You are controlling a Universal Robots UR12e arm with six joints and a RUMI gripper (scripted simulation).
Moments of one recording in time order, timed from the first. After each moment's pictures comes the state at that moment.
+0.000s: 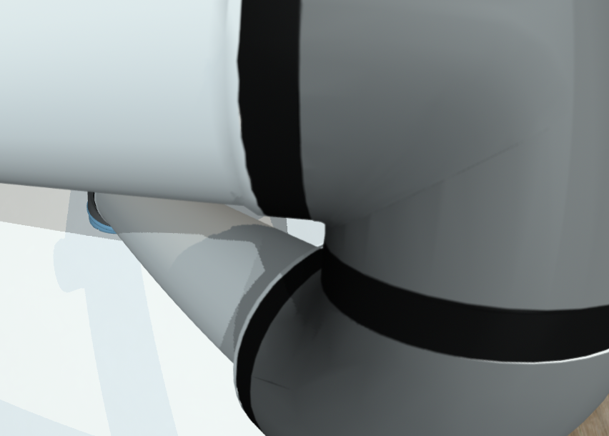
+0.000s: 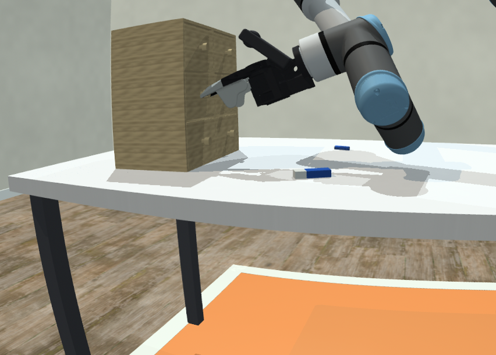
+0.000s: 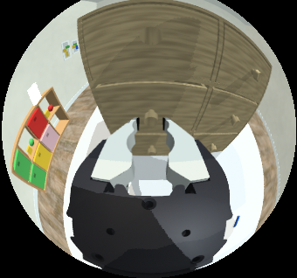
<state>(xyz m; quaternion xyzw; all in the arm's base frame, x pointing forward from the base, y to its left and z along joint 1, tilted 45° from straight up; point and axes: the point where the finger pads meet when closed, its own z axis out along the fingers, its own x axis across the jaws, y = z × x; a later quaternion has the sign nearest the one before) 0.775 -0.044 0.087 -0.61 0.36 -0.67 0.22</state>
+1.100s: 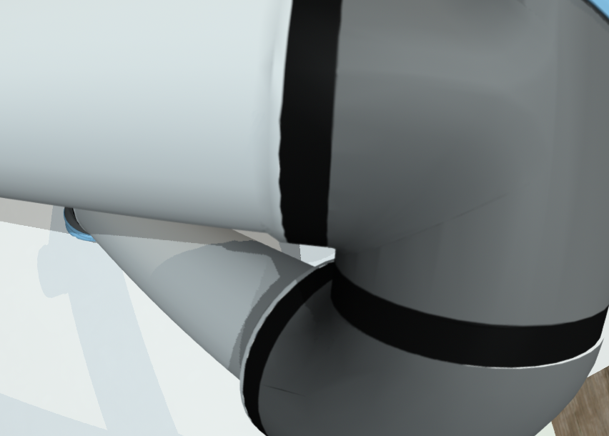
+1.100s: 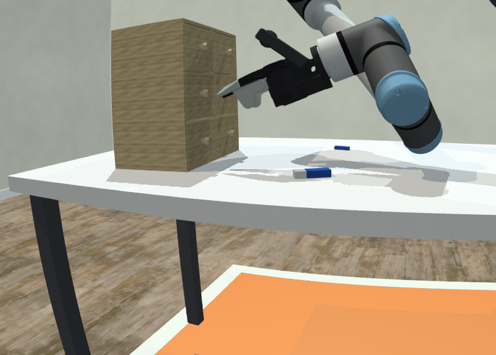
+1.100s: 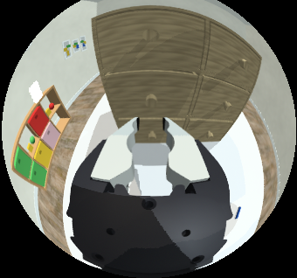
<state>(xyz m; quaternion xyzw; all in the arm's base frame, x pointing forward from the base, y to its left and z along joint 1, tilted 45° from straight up) 0.742 -0.046 0.077 -0.61 0.37 -0.67 0.22</state>
